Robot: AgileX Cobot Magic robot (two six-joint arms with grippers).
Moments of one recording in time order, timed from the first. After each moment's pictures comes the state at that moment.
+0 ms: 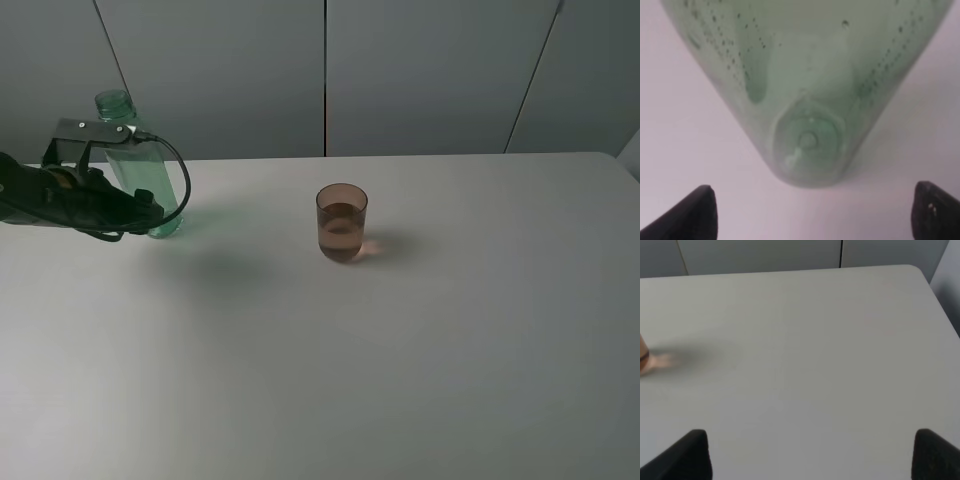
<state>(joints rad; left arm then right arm) -0.18 1.78 -0.73 -0.07 -0.19 0.07 -0.02 0.00 -0.50 -0.03 1.10 0.04</state>
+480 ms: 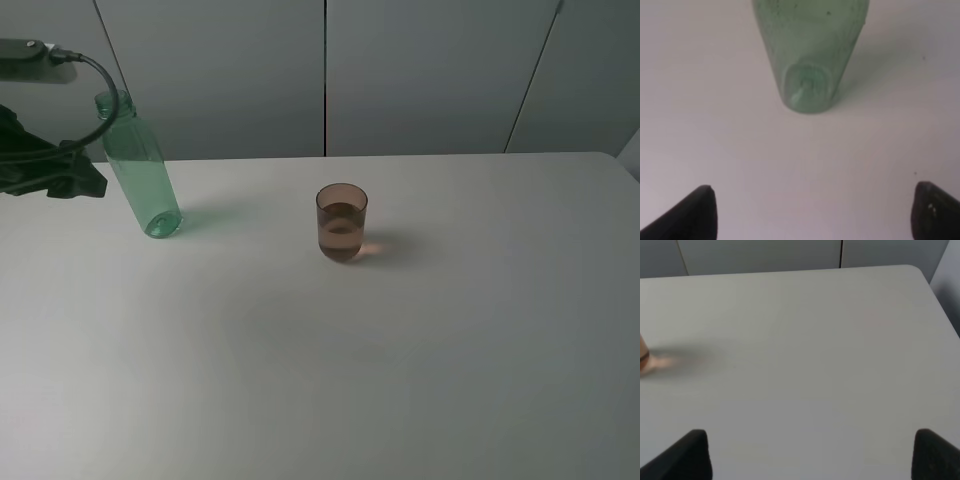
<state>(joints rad) -0.12 1.35 -0.79 -0.09 0.45 0.08 -0.02 0.00 -0.50 -0.03 1.10 0.04</state>
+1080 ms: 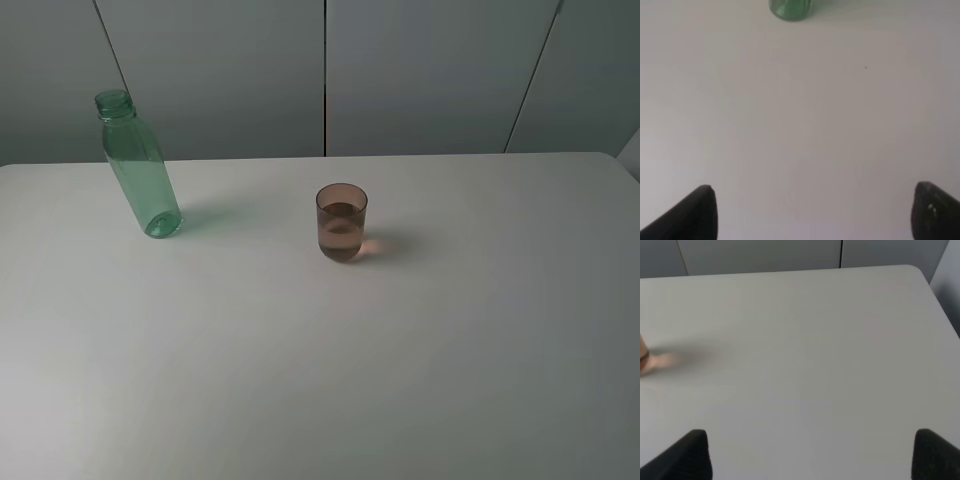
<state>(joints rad) -0.08 0.73 -0.75 -0.13 1.00 0.08 -0.02 0.00 -0.50 -0.03 1.10 0.04</state>
